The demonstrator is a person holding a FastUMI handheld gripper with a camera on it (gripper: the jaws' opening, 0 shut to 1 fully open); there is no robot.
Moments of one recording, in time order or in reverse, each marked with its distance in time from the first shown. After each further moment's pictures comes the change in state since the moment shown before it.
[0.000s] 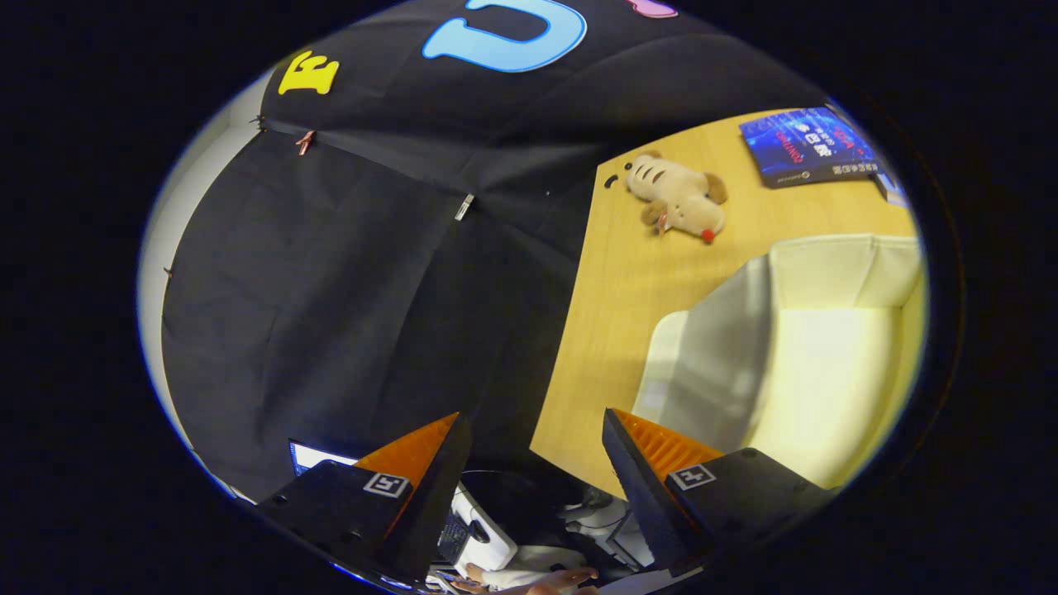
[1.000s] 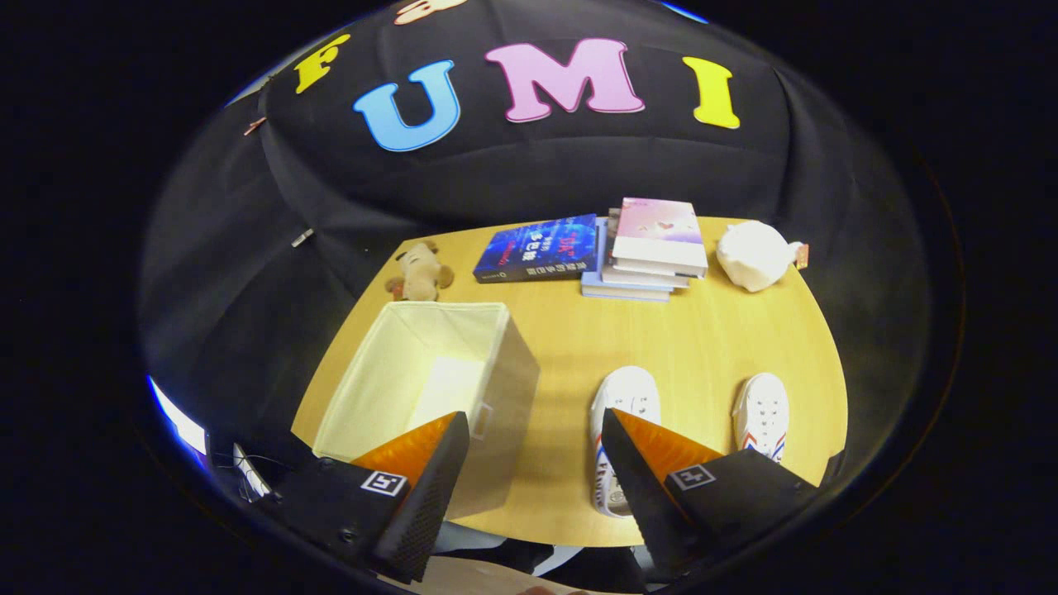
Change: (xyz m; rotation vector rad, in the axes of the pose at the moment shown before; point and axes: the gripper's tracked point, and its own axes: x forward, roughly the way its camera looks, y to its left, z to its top) arm -0.275 -0.250 0.008 -0.232 -0.259 -0.660
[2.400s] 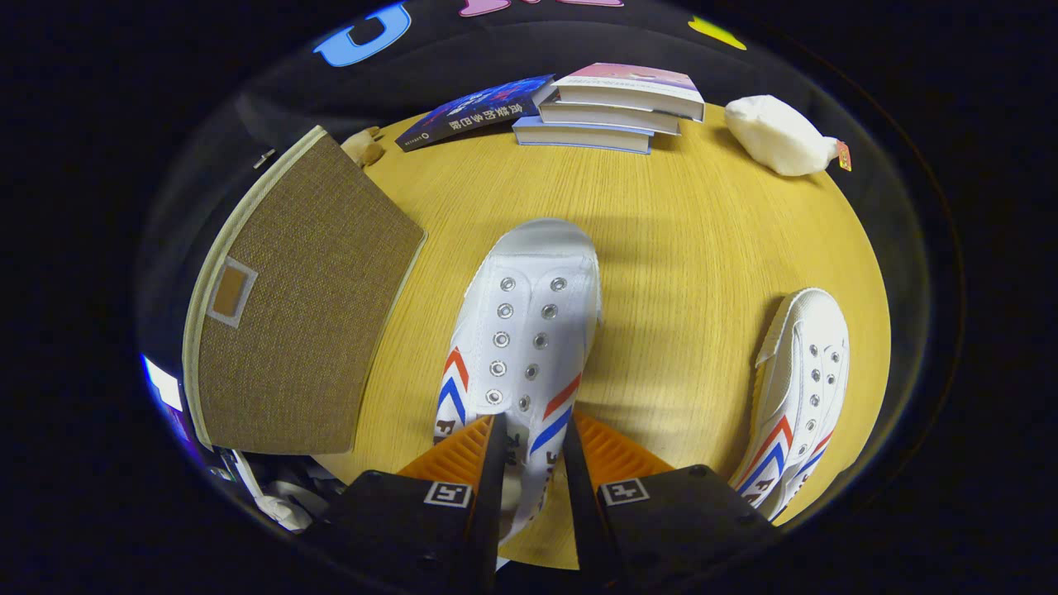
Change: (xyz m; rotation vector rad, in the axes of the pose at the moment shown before) arm 0.108 -0.115 -0.130 -0.070 0.342 0.038
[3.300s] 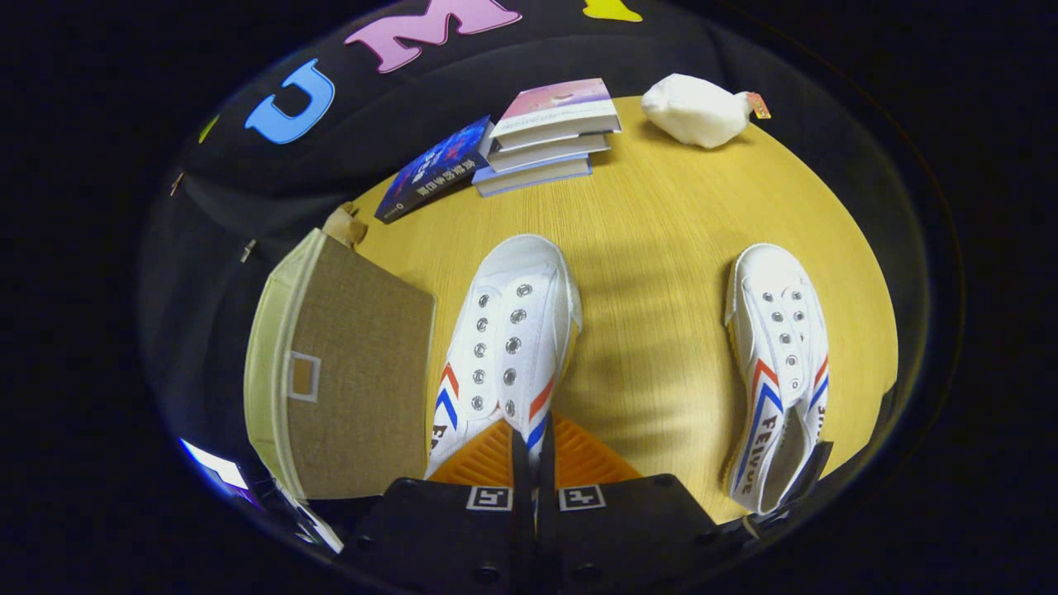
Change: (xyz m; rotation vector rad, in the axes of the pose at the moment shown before) arm -0.065 0.017 0.028 0.312 -0.129 0.026
